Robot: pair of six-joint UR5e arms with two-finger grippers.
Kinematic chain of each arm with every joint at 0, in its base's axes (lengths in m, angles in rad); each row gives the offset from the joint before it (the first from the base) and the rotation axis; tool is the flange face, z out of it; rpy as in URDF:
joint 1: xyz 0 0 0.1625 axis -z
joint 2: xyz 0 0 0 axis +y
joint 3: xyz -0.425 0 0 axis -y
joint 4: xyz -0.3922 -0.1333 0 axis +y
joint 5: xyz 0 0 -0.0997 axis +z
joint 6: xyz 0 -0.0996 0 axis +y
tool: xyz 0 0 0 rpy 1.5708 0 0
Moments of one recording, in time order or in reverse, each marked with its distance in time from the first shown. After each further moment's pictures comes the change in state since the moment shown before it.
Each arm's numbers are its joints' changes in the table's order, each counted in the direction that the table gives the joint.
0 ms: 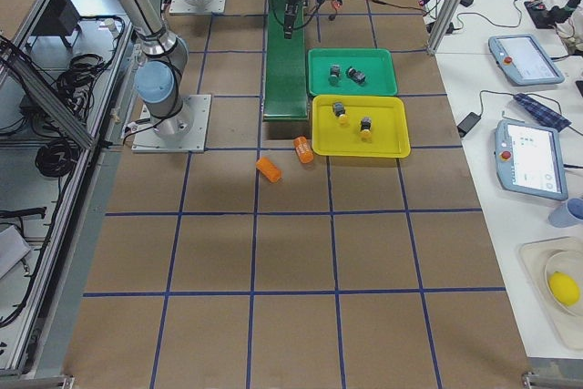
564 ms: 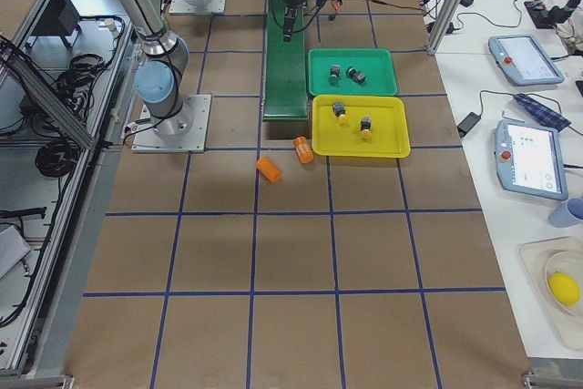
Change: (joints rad) left arm 0.004 -0.002 -0.006 0.001 0.007 0.002; right arm 0.007 0.000 0.004 0.003 0.004 -0.005
